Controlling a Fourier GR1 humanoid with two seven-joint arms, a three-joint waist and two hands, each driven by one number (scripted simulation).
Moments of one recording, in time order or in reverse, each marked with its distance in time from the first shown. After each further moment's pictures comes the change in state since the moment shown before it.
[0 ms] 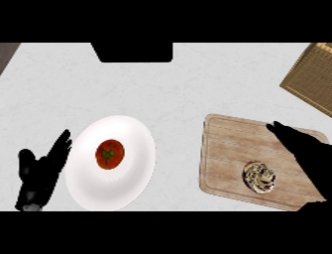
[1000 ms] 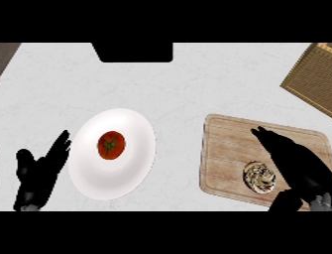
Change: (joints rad) left arm 0.010 -0.016 0.028 -0.017 -0.022 -0.025 0.023; right arm 0.022 0.176 0.058 0.214 0.214 0.026 -0.102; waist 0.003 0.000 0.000
